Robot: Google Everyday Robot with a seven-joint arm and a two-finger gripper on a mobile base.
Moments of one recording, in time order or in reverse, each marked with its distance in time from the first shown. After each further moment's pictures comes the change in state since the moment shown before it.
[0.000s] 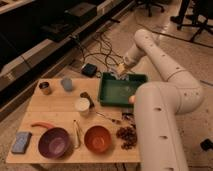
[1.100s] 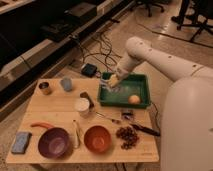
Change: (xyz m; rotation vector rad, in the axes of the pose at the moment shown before) arm 0.045 0.099 0.001 -0.031 0.026 -0.186
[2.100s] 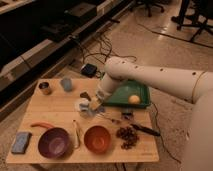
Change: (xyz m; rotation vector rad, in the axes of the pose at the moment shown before) arm 0.038 0.167 0.060 -0.119 0.075 -0.227
